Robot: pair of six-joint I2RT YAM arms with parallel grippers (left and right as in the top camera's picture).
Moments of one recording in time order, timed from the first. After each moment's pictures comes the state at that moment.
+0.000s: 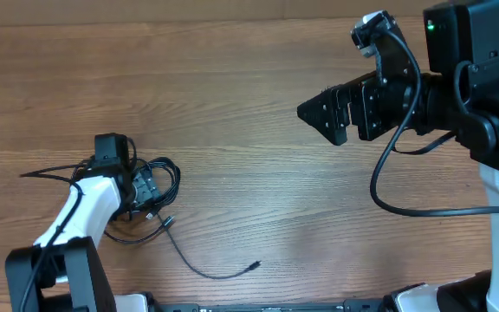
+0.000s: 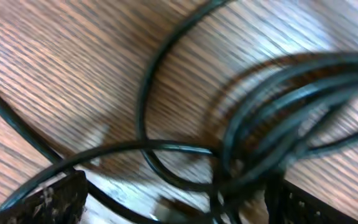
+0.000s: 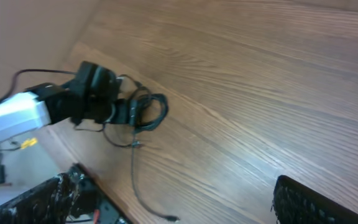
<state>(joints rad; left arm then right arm) 0.16 1.55 0.76 -0.60 -0.16 -0.39 0.32 1.58 2.30 -1.57 -0.49 0.03</state>
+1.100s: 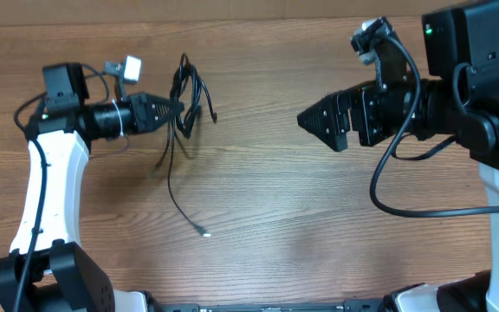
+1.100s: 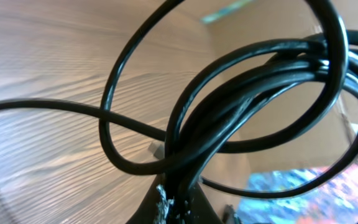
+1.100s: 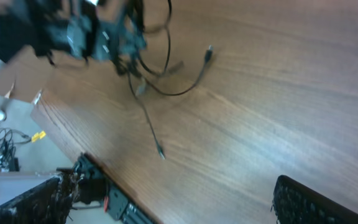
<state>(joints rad) 0.20 1.60 1.31 -0.74 1.17 -0.06 0.32 1.59 2.29 -1.63 -0.50 0.04</state>
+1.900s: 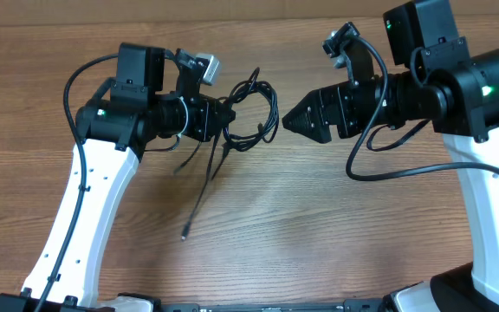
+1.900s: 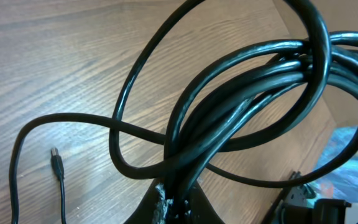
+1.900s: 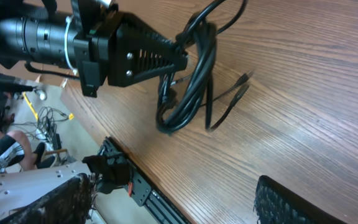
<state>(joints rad) -0.20 1.49 1.47 -0.89 0.67 -0.04 0.34 1.65 2.18 -1.59 -0.62 0.04</state>
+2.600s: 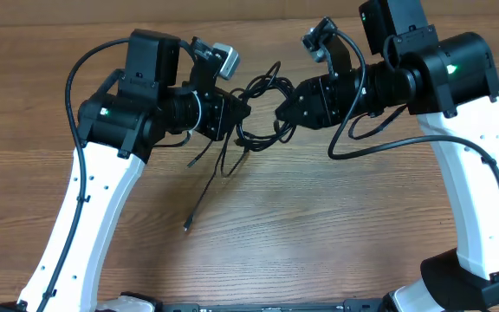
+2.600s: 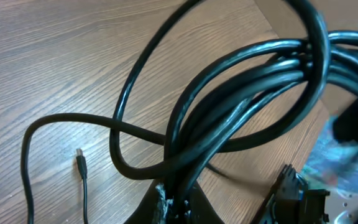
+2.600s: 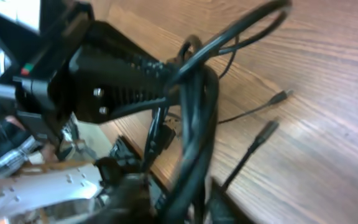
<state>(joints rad) -0.30 1.49 1.62 -0.98 0.63 -0.04 0.35 1.73 2.18 -1.53 -0.70 0.04</state>
